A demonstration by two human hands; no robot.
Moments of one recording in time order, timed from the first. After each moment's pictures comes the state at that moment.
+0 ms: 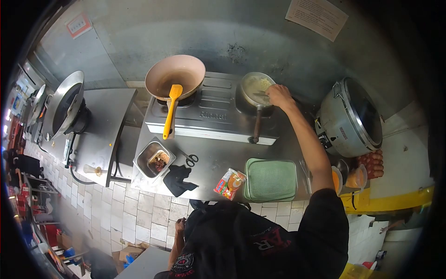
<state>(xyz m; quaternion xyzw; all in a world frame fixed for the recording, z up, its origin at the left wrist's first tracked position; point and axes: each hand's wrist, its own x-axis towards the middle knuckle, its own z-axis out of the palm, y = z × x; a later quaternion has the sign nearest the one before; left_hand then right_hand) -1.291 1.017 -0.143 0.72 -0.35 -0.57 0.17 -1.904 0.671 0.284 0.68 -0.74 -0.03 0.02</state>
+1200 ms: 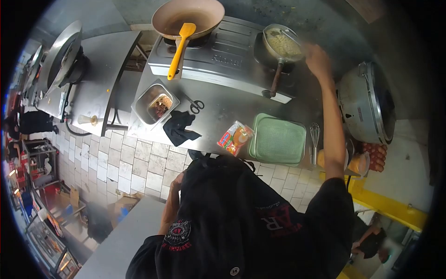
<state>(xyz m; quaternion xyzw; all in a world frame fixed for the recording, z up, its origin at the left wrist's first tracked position) -1.290 1.024 -0.144 0.54 -0.55 -0.61 0.20 -1.905 0.718 0.300 0.63 -0.76 0.14 0.10</state>
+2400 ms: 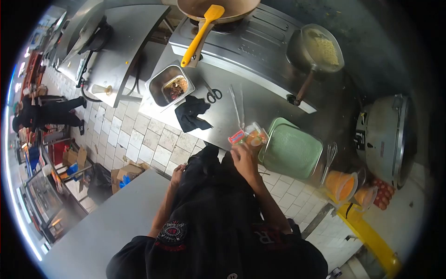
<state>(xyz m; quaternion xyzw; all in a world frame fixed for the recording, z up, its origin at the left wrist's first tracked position) -1.306 1.052 -0.029 0.71 -0.23 -0.65 0.16 -1.655 0.963 0.079 0.64 -0.62 0.29 -0.34</state>
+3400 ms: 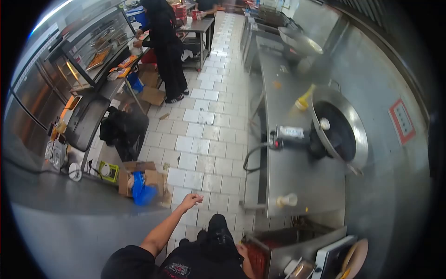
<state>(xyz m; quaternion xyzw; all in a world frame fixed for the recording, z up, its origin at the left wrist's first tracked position) -0.818 1.007 -0.090 0.70 -0.02 -0.45 0.56 -1.222 0.829 -0.129 0.65 -0.53 -0.16 -0.52</state>
